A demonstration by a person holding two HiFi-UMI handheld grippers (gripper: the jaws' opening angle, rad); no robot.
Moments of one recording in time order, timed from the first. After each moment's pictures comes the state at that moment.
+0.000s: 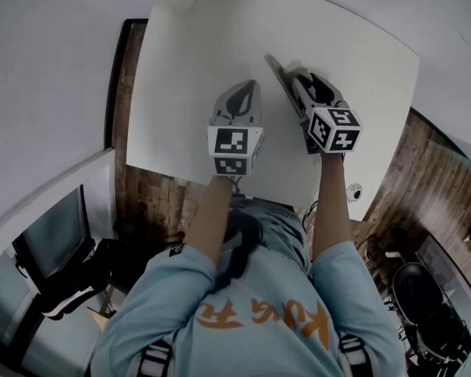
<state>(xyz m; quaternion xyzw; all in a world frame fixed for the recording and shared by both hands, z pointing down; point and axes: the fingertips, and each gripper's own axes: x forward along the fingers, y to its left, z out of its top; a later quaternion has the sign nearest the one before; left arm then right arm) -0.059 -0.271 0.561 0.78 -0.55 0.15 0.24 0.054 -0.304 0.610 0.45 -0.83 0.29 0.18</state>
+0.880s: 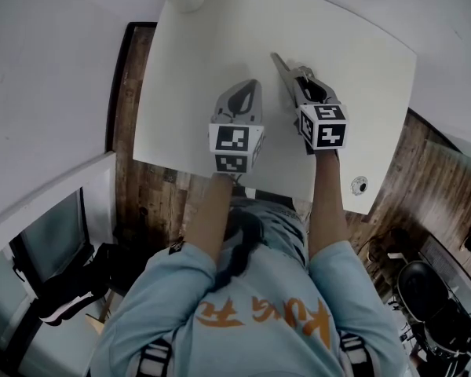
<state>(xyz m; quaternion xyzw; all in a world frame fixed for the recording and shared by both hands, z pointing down) -0.079 -0.248 0.548 0.80 -0.54 0.14 0.23 0.023 -0.279 0.605 0.45 -0.82 0.23 0.27</state>
